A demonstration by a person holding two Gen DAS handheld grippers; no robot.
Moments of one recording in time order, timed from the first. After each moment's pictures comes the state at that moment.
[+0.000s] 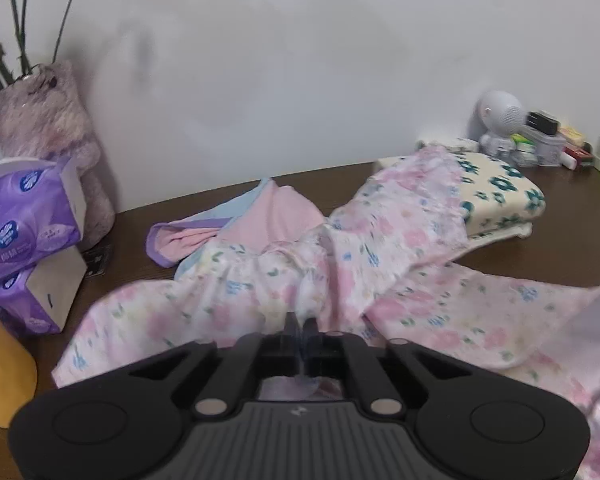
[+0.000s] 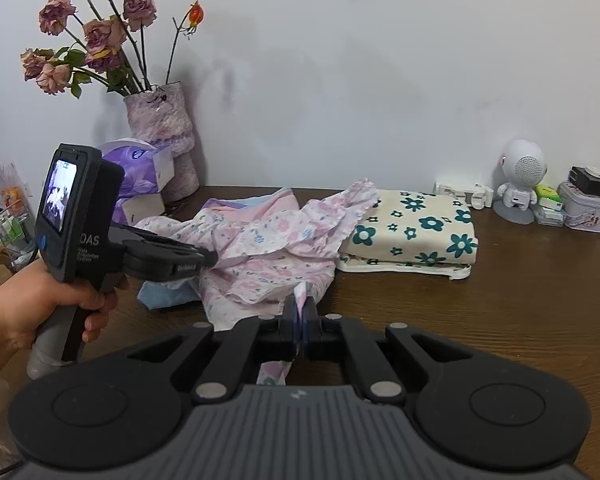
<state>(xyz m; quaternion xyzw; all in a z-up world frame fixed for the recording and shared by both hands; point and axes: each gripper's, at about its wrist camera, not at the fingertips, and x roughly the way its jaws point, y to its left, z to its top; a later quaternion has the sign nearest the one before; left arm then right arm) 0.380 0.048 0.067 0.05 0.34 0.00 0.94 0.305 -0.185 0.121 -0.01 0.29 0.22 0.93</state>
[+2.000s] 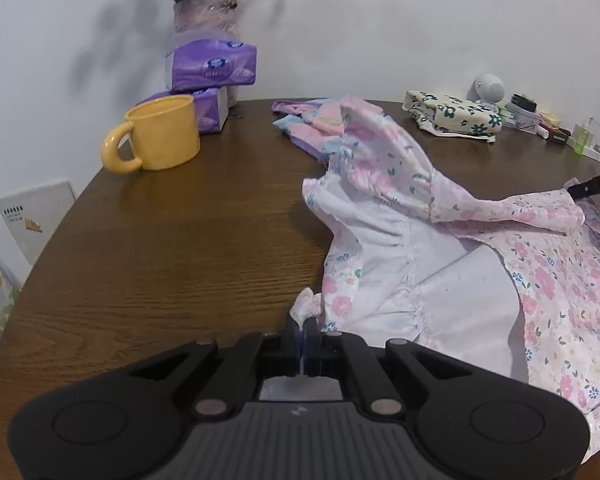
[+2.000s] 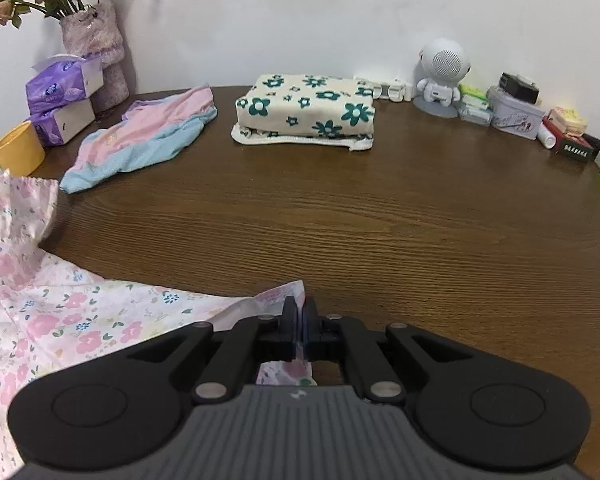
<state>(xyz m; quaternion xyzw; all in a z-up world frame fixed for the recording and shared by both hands) 0.070 0.150 0.050 -0.01 0.38 0.03 0.92 0.288 -0.252 0.061 -0.05 0.40 0.15 0.90</state>
